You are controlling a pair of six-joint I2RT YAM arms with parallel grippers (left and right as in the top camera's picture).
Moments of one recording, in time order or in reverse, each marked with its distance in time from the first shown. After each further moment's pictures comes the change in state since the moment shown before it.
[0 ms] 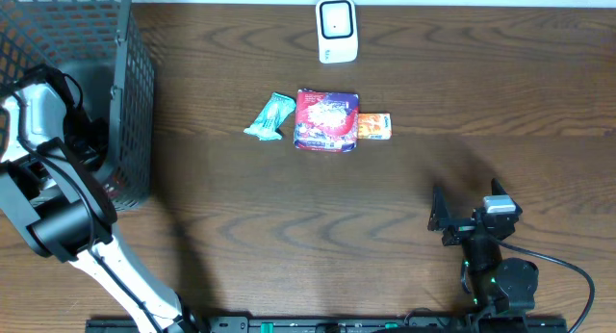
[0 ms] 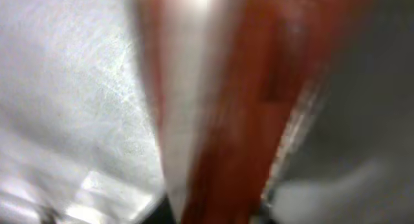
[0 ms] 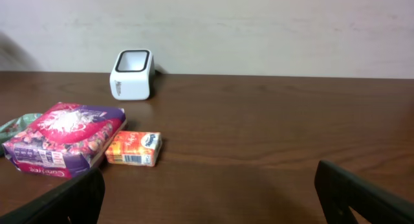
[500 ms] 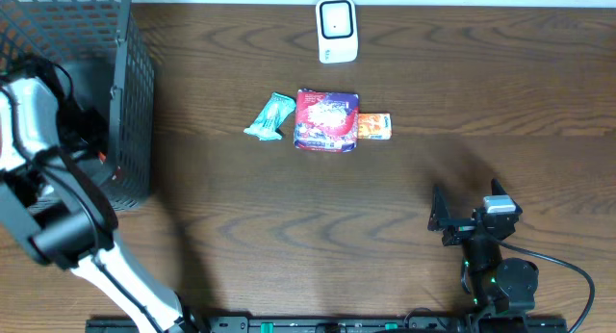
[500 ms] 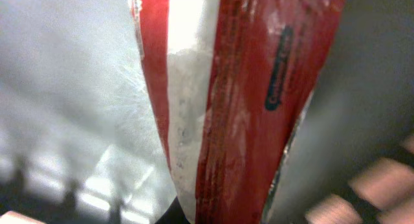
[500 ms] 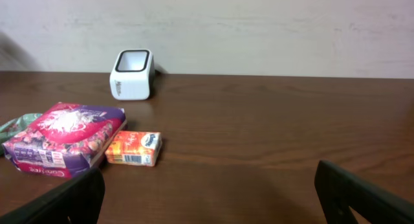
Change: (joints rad) left arm 0.000 -0.109 0.063 -0.025 0.050 -0.013; right arm 0.000 0.000 0.000 0.000 0.000 0.000
